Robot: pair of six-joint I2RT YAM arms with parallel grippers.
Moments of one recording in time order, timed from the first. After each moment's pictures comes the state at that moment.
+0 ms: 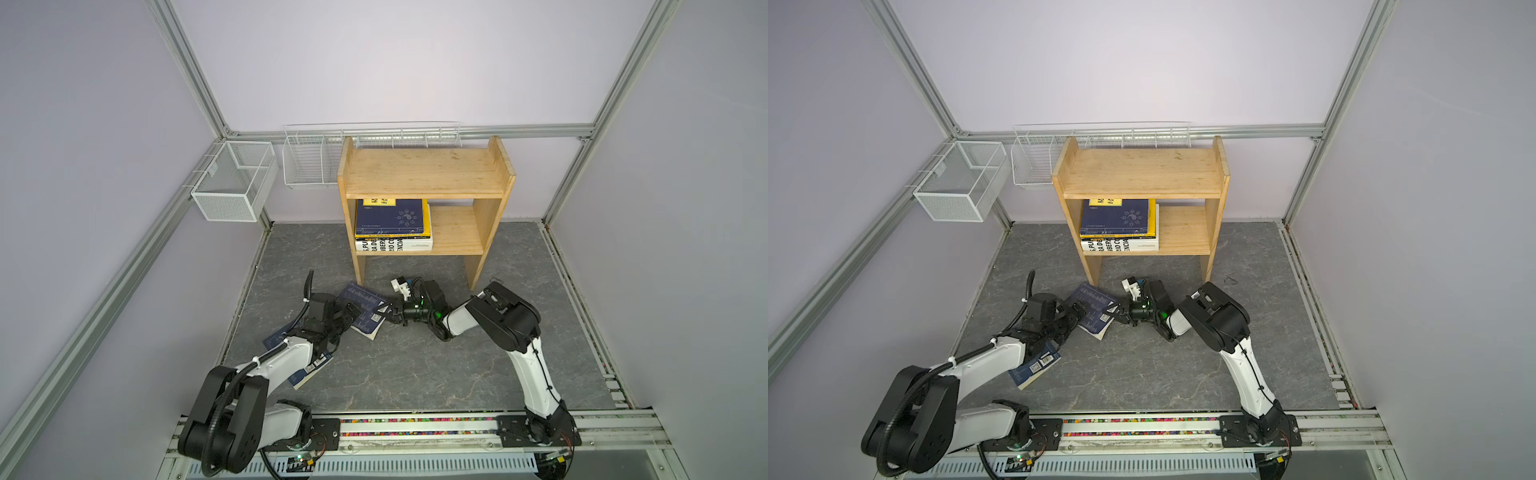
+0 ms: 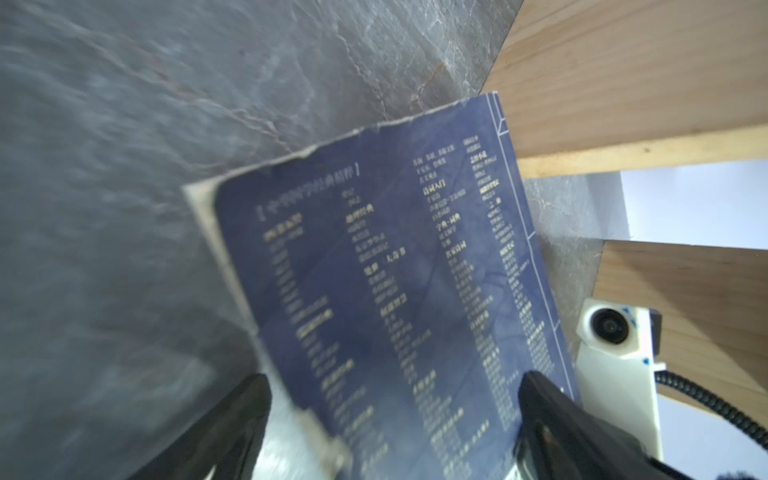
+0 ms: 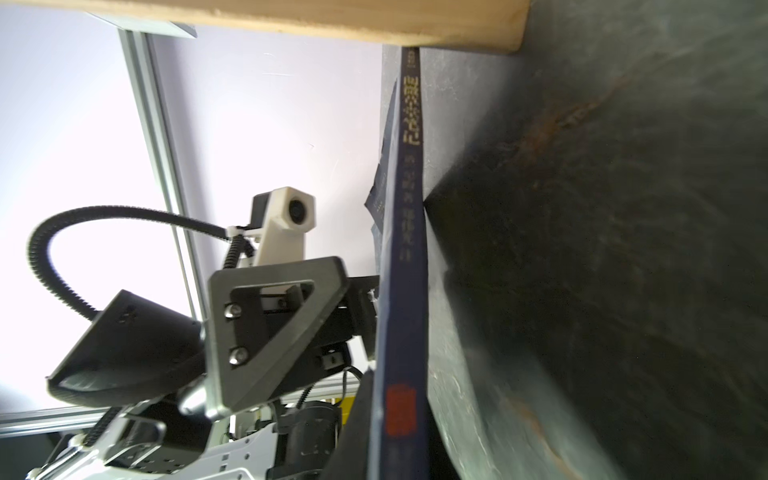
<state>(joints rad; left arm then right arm) -0.33 1.22 0.44 0.02 0.12 -1.06 0.73 2.21 1.00 0.98 -0.77 1.34</state>
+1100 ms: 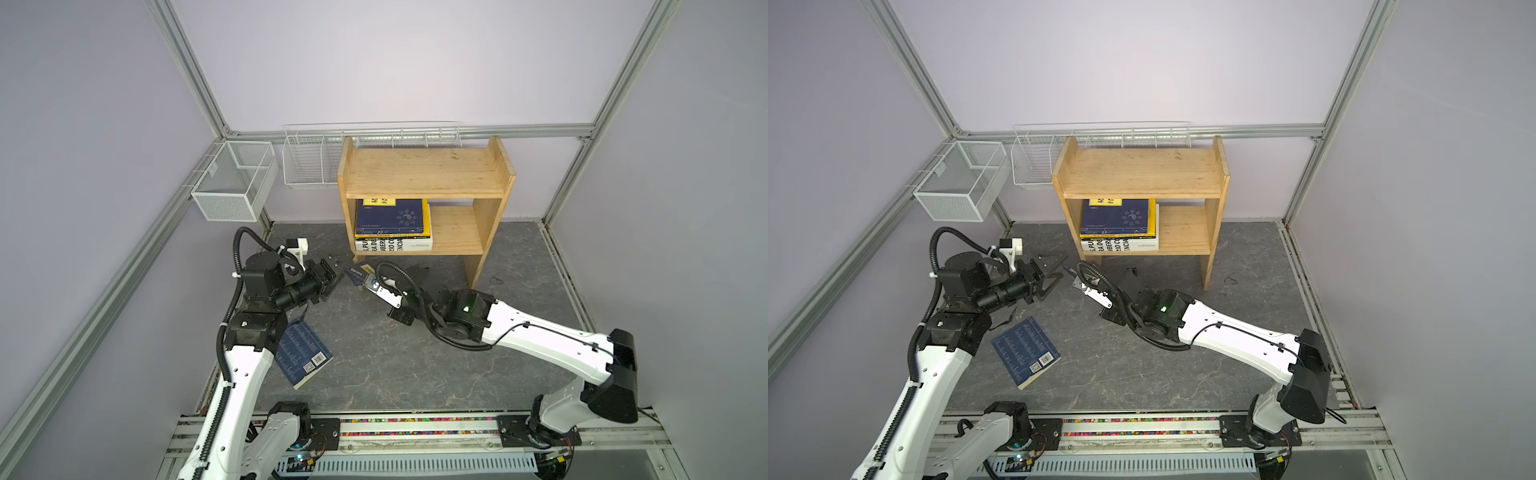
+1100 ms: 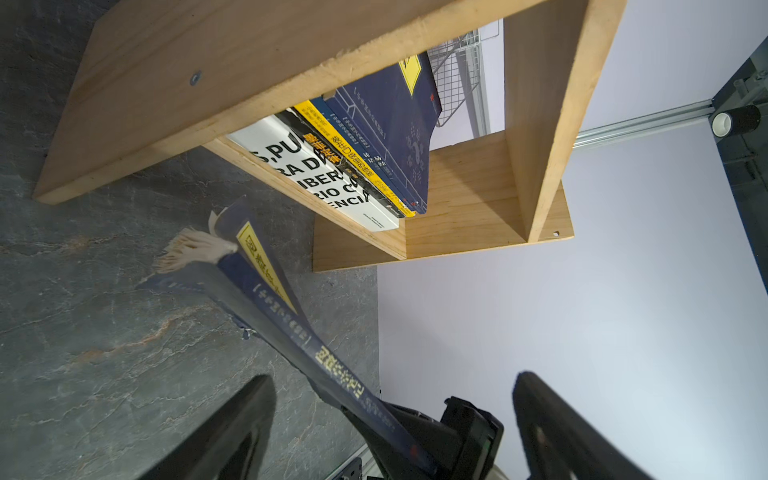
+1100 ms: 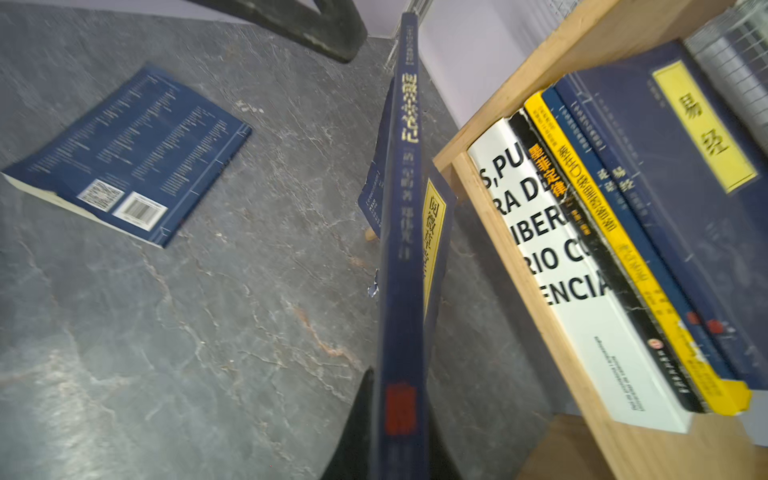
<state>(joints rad) -0.12 0.92 1.00 -0.38 0.73 -1.05 1.13 1.55 1.45 -0.51 0.36 -0.38</state>
